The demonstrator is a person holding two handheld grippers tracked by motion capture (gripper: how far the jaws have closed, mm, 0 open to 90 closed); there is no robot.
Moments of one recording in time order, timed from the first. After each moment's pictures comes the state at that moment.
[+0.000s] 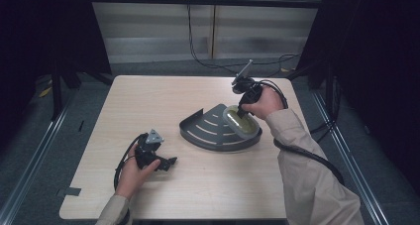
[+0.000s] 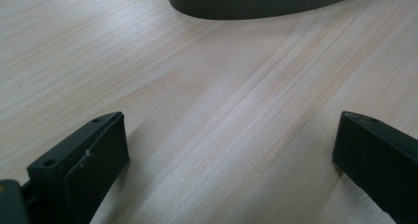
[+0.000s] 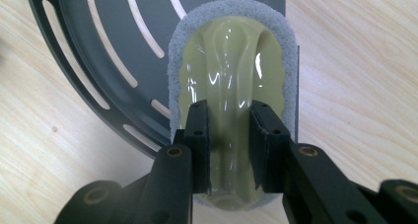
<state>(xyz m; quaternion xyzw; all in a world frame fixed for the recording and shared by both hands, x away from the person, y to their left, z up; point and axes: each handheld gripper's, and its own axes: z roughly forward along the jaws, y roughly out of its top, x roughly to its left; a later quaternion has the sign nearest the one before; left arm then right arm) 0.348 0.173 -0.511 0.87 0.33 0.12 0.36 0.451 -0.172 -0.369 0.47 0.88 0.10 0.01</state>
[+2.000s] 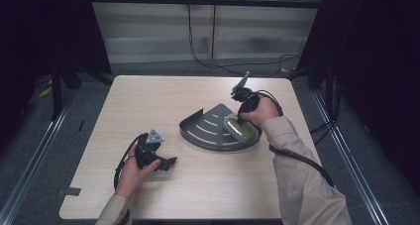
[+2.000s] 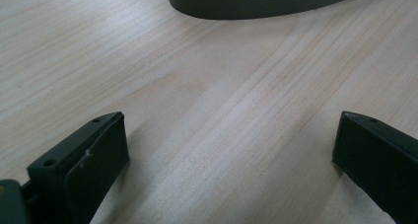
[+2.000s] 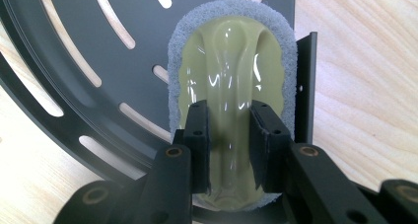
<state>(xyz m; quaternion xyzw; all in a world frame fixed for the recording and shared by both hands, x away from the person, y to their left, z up) 0.348 0.173 -0.511 0.87 0.33 0.12 0.36 0.458 -0.176 -0.417 0.47 0.88 0.09 0.01</state>
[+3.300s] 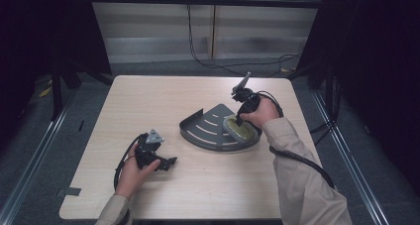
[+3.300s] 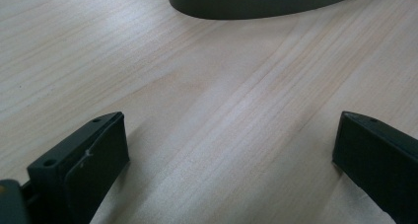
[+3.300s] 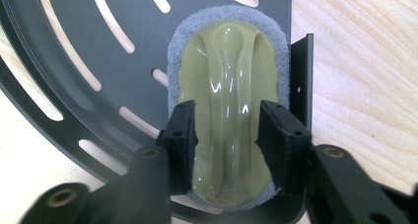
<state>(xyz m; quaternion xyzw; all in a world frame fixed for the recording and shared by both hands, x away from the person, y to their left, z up) 0.348 0.173 -0.511 0.87 0.33 0.12 0.36 0.455 -0.178 -0.416 0.47 0.88 0.09 0.02</state>
